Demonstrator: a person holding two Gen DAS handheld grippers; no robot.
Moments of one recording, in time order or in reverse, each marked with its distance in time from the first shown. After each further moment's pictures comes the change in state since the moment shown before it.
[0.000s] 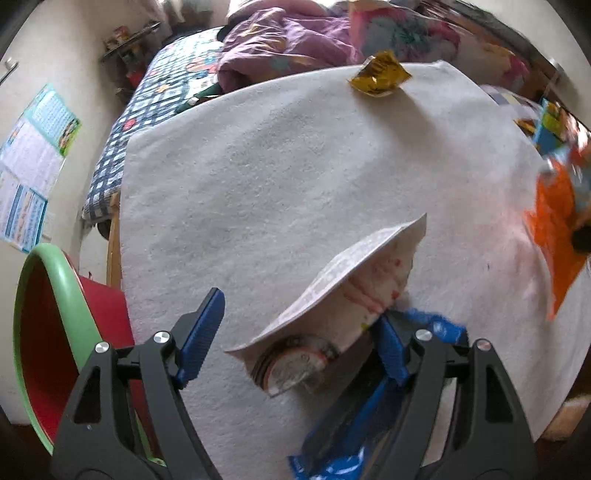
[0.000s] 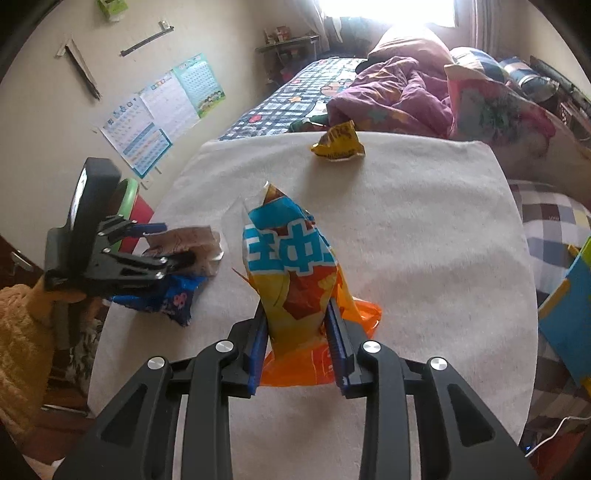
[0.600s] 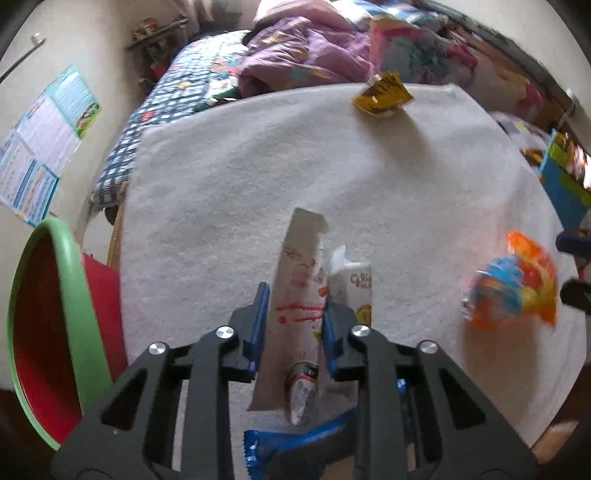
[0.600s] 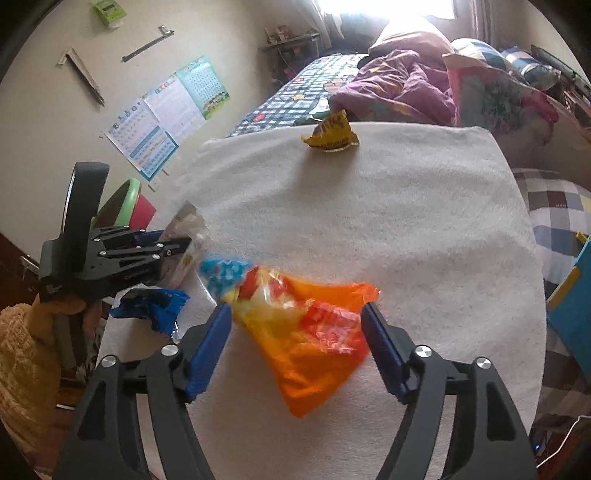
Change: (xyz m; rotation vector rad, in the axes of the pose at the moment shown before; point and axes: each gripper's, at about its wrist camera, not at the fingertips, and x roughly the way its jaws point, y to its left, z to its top) left arm -0.019 -0.013 -0.002 -0.122 -0.062 0.038; right arm -0.001 -0.016 -0.006 0.000 -0.008 0.033
